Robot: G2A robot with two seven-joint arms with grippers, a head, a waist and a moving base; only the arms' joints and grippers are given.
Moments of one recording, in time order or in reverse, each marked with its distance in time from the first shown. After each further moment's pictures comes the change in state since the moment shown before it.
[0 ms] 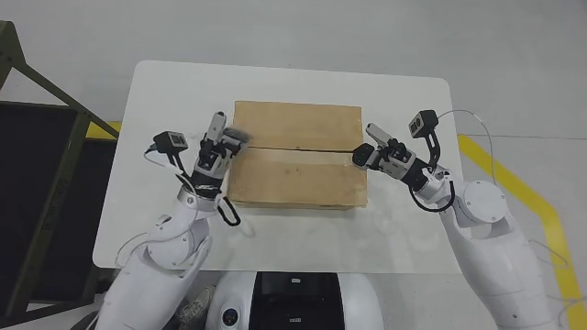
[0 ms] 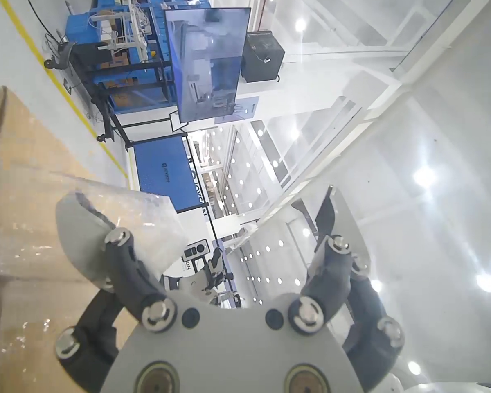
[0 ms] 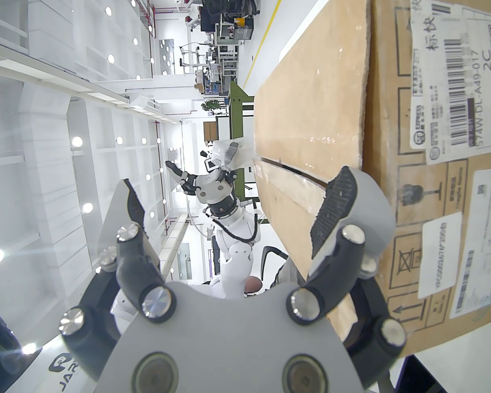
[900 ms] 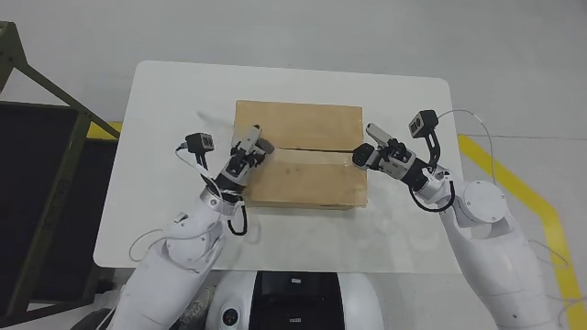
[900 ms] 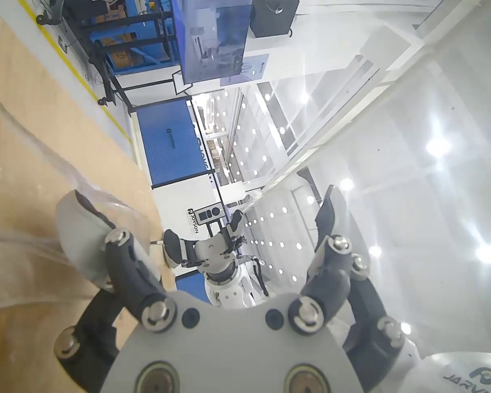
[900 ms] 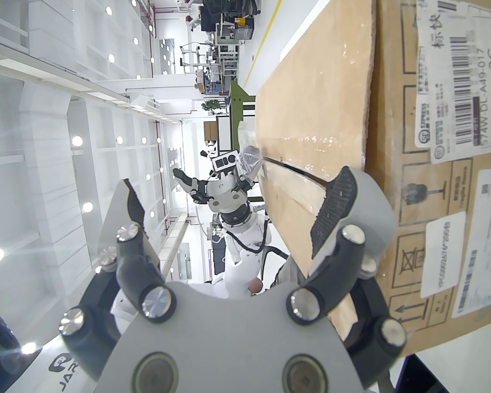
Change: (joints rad) left arm -0.063 -0.030 0.085 0.119 0.088 -0.013 -0.081; right arm 0.000 0.000 0.000 0.000 0.000 0.000 0.000
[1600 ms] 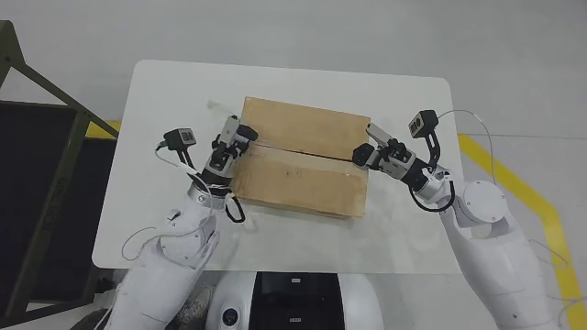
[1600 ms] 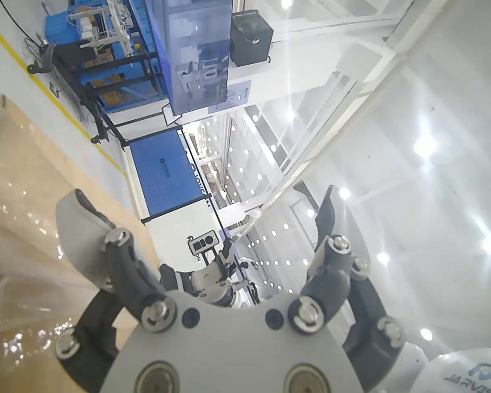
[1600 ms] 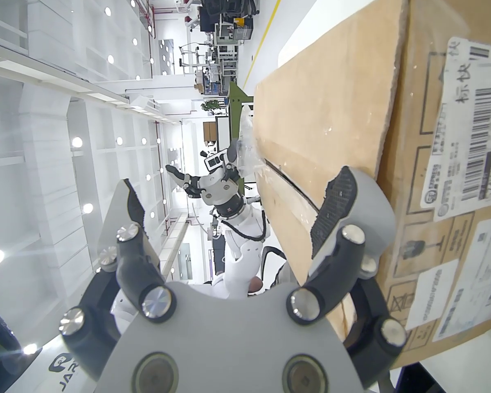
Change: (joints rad) left arm 0.002 -0.014 -0.073 -0.023 0.013 -0.079 0.064; right arm 0.000 0.000 0.000 0.000 0.000 0.000 0.000
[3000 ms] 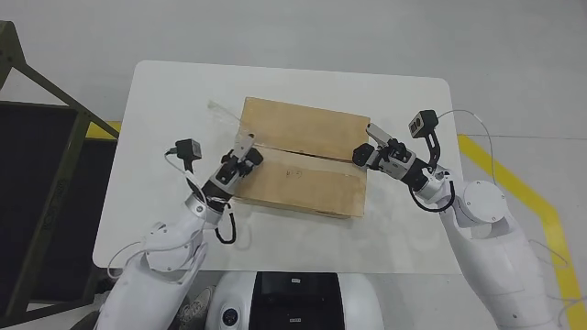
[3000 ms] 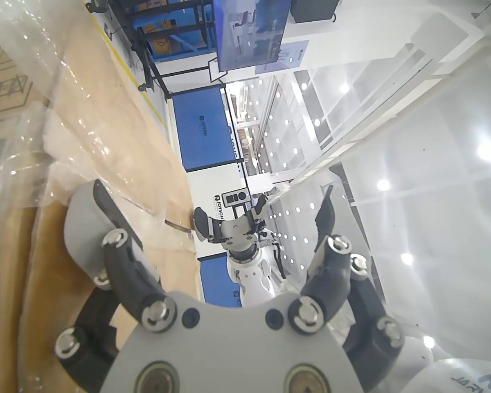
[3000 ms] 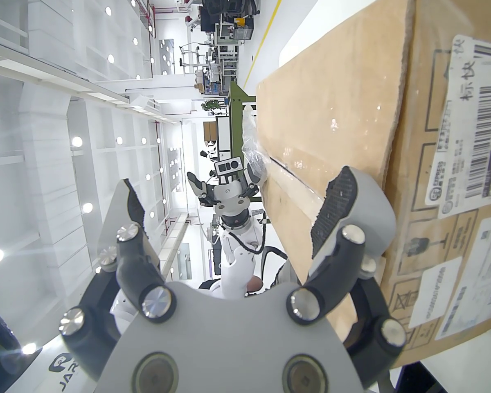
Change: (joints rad) left arm 0.123 0.005 -0.077 -0.097 -0.007 0.225 -0.222; right arm 0.000 0.000 0.000 0.000 0.000 0.000 0.000
